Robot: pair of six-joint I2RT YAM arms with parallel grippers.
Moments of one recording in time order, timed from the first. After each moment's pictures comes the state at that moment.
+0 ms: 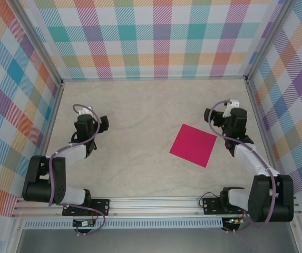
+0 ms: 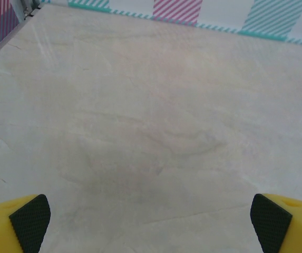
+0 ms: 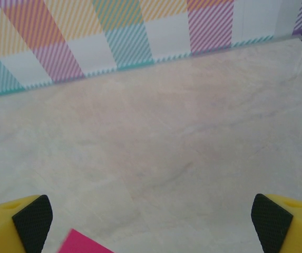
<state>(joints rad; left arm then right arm) -0.07 1.37 0.59 0.30 -0.20 -0.21 0.01 1.18 0.68 0.10 -0.08 0.25</state>
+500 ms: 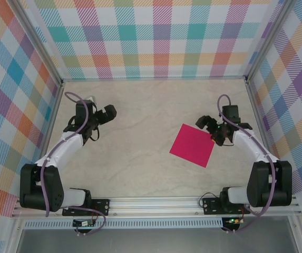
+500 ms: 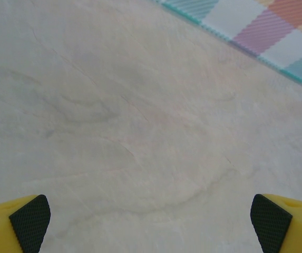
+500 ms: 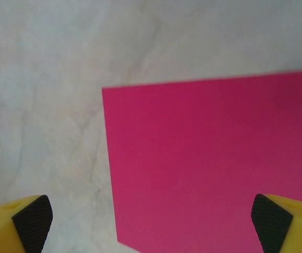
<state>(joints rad) -0.14 1.32 0.85 -0.17 0.08 -0.52 0.07 1.35 0.83 -0.53 -0.35 0.72</state>
